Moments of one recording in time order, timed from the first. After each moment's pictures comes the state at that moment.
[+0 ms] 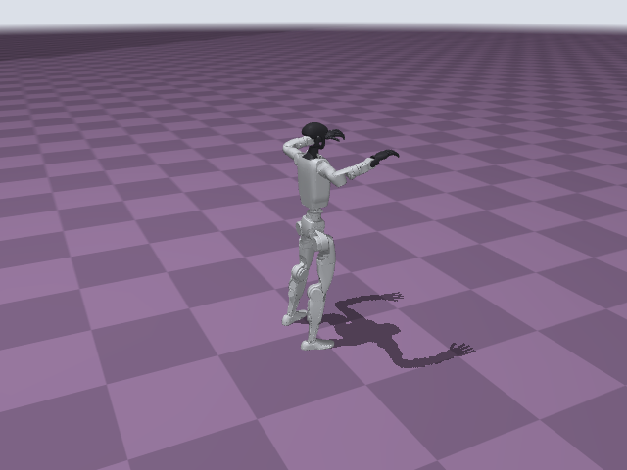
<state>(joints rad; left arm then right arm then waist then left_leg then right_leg) 0.11 1.72 0.33 -0.05 0.08 -0.31 0.12 0.75 -1.48 -1.03 -0.06 0.04 -0.26 -0.03 0.07 -0.07 -0.07 0.02 0.12 0.36 0.12 -0.20 -0.16 0.07 -0.19 -0.28 0.02 -0.23 0.16</state>
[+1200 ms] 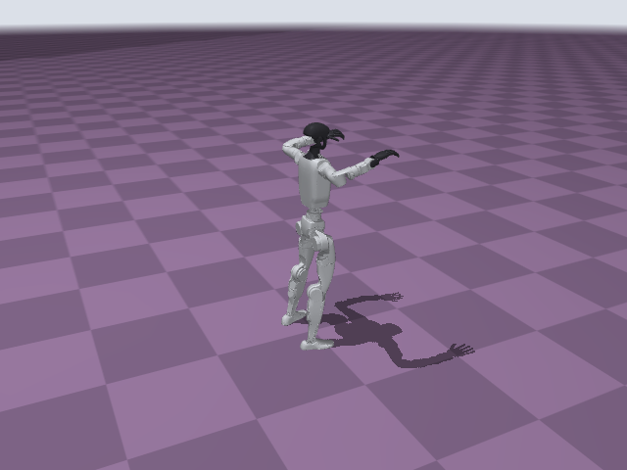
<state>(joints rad) 0.40 1.68 0.63 -0.09 0.08 -0.31 0.11 0.82 -1.48 -1.13 -0.08 0.05 -0.26 -0.03 0.07 -0.05 -0.06 0.02 0.12 0.36 0.12 -0.20 -0.16 0.07 -0.19 -0.28 0.02 -0.23 0.16</state>
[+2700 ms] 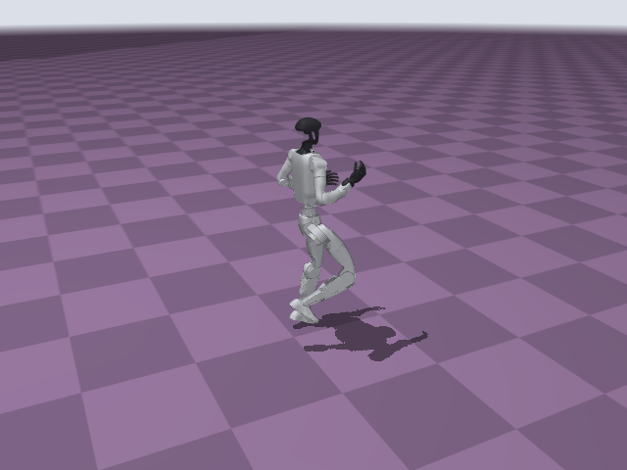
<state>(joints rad) 0.36 0.46 -0.25 -0.16 -0.23 -0.42 0.35 0.18 -0.50 0.23 -0.46 0.45 -0.46 -0.21 0.20 0.08 0.03 -0.08 0.24 0.23 0.36 0.23 -0.15 -0.52 -0.08 -0.16 1.60 -0.36 -0.12</state>
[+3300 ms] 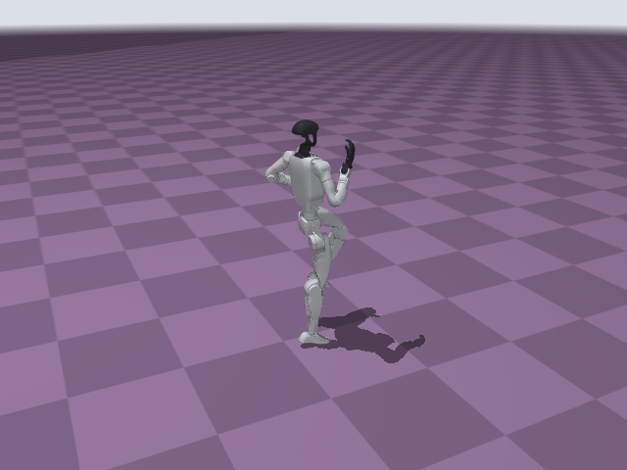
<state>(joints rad) 0.51 0.80 -0.36 -0.40 -0.56 -0.48 0.11 -0.04 -0.51 0.17 -0.78 0.66 -0.45 -0.18 0.23 -0.20 0.04 -0.92 0.21 0.36 1.70 -0.06 0.10 0.12 -0.19 0.02 -0.01 0.21 0.02</state>
